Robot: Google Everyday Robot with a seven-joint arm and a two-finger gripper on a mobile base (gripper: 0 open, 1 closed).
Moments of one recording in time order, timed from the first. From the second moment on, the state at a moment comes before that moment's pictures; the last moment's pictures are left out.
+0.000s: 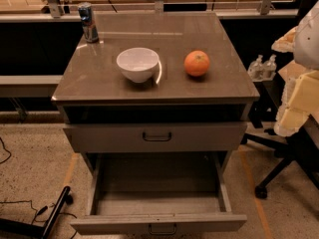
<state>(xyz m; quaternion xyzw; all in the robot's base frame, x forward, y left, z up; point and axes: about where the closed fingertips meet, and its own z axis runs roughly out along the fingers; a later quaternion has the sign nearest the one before) 0.438 -0.216 0.980 -0.60 0.78 -0.04 0.17</state>
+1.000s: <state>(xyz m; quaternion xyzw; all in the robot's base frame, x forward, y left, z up) 0.434 -0.200 0.917 -0.63 0.76 0.01 0.18</state>
